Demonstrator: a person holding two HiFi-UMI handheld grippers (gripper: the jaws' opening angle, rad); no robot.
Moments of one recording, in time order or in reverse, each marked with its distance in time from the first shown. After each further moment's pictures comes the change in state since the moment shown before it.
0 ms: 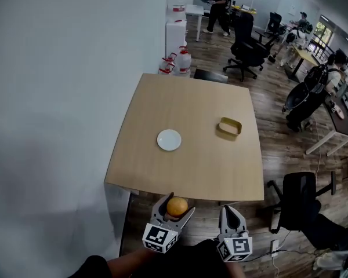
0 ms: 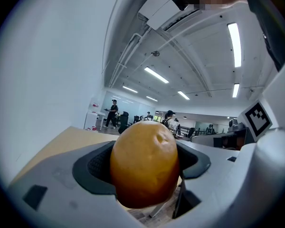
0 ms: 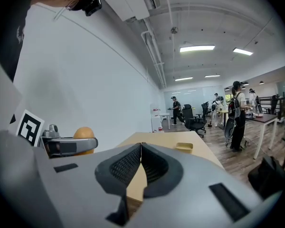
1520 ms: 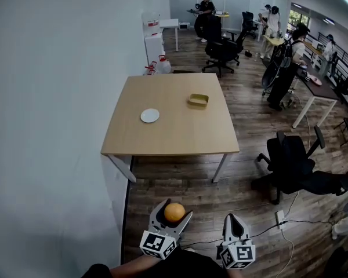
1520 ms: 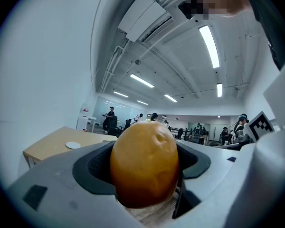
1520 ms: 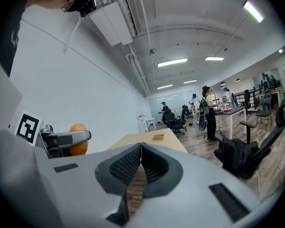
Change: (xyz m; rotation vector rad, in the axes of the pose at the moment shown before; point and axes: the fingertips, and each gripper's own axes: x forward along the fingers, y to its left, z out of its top) left arm -0.216 -0.287 -0.063 0.048 -0.043 -0.065; right arm -0.387 -0.011 -0.110 0.136 -0.089 -0.152
